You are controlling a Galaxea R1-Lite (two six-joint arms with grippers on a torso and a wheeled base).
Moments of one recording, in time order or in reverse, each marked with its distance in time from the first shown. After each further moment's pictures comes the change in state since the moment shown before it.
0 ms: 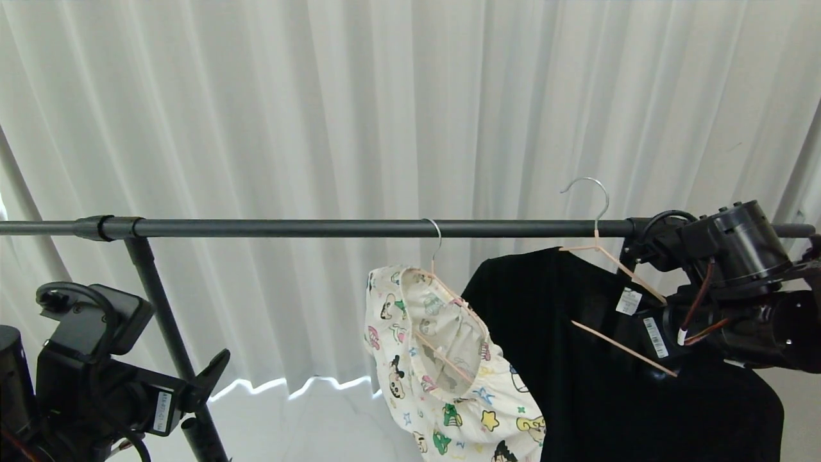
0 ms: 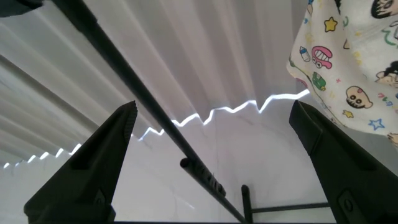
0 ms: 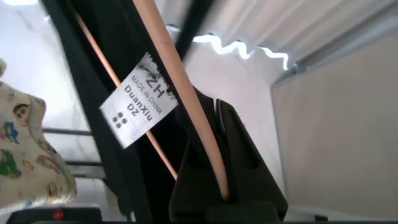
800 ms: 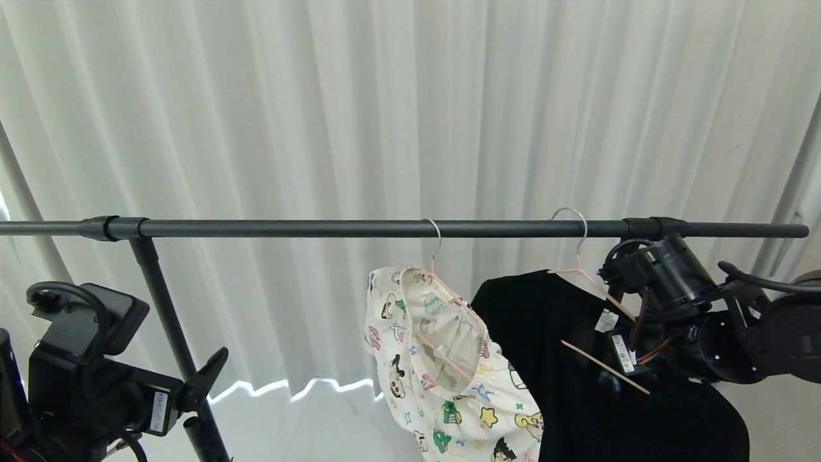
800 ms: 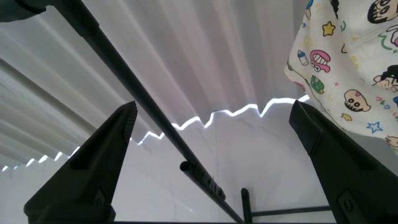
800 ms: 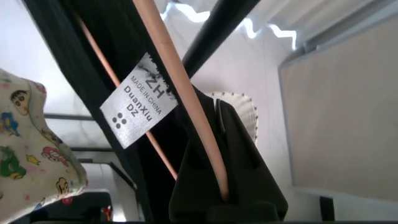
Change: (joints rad) left arm -0.001 -0.015 -0.001 -0.001 0.001 0.001; right arm 0.018 0.149 0.007 -0.017 -0.052 0.125
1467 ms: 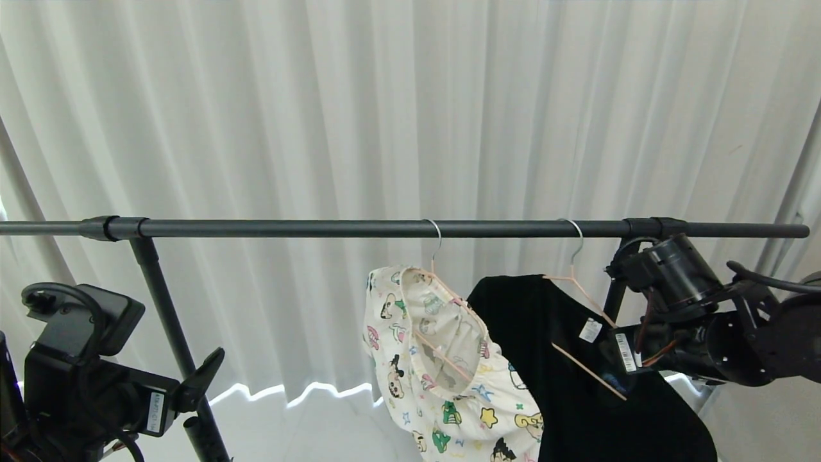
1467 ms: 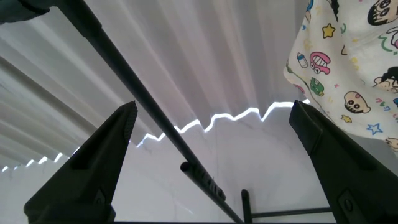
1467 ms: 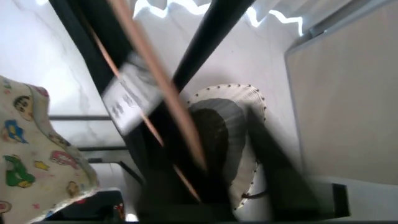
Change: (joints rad) left arm 0.017 -0.005 0.007 0.000 0.000 -0.001; right arm 0.006 -0.035 0.003 0.026 0.000 0.063
